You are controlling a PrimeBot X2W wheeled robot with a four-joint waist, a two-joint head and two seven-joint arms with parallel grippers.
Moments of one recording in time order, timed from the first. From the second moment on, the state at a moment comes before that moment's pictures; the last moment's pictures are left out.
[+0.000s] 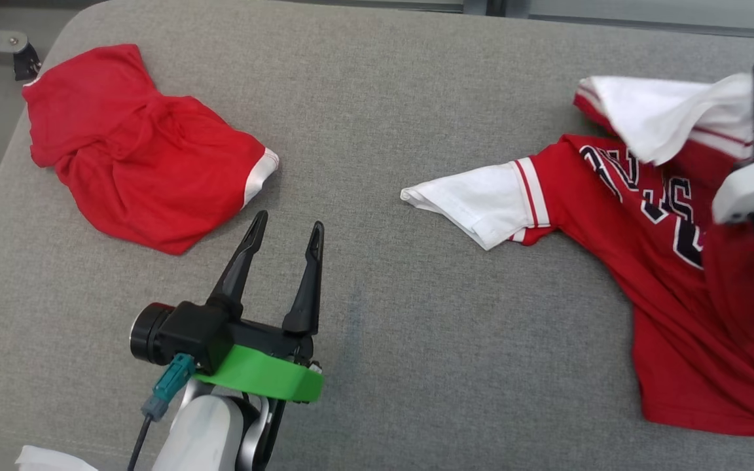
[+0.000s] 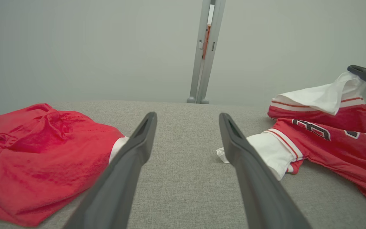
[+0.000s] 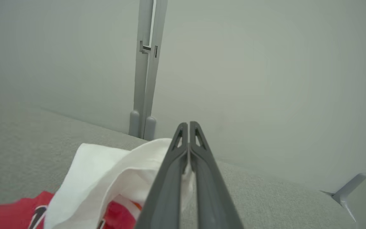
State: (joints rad) left arm -0.21 0.05 -0.32 0.09 -0.26 -0.08 -0.26; right arm -0.56 -0.28 -0.15 0.38 -0.07 0.13 -0.14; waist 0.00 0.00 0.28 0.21
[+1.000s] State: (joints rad) left arm -0.25 0.05 -0.32 0.09 -0.28 -0.07 -0.26; right arm -0.91 -0.39 -0.26 0.65 -0.20 0.13 -0.18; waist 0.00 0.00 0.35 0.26
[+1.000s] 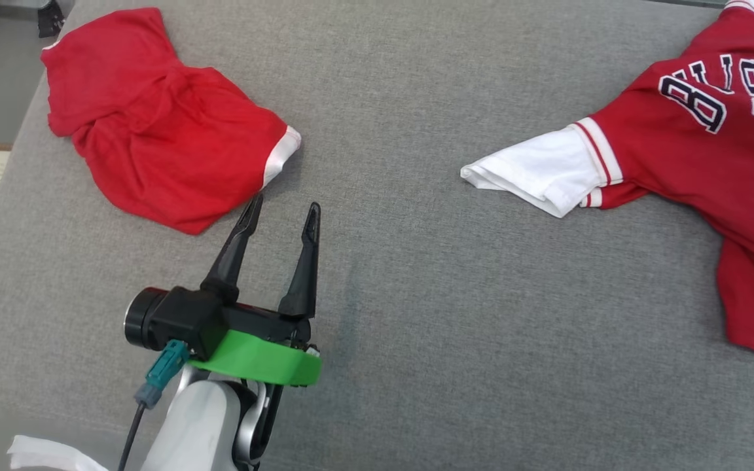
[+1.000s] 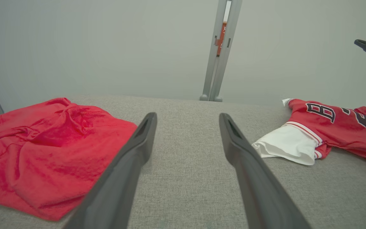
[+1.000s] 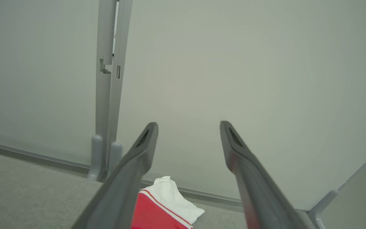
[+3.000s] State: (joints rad) left arm -0.19 0.05 -0.32 0.14 -0.33 -0.05 -0.26; right arm -0.44 -0.12 0.10 0.67 0.03 0.13 -0.25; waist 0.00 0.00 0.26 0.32
